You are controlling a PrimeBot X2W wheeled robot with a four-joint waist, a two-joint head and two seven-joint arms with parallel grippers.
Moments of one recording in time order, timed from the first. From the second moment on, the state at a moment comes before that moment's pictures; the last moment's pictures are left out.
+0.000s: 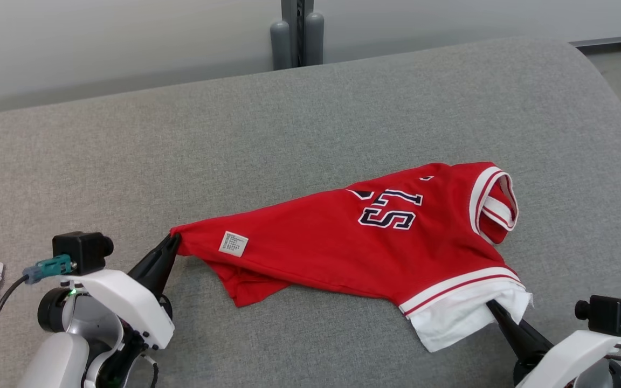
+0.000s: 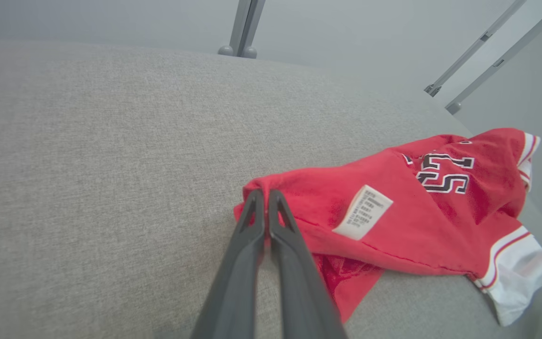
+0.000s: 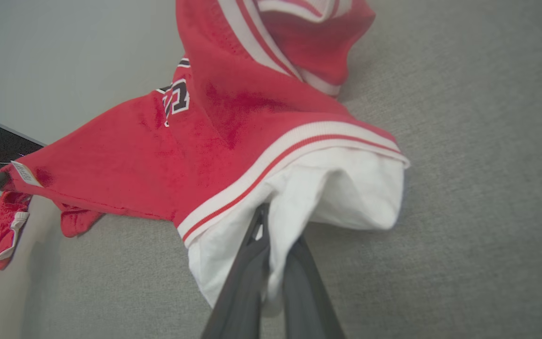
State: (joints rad) left arm -0.24 0.27 -0.23 0.25 -0.67 -0.12 0.23; right arm -0.04 -0.29 0.29 0.23 0.85 0.13 0.11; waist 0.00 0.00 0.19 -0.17
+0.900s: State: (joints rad) left arm -0.20 0.33 -0.18 -0.09 -0.70 -0.06 0.27; right arm -0.13 -0.44 0.24 -0.01 0.96 0.13 0.04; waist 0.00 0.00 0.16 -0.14
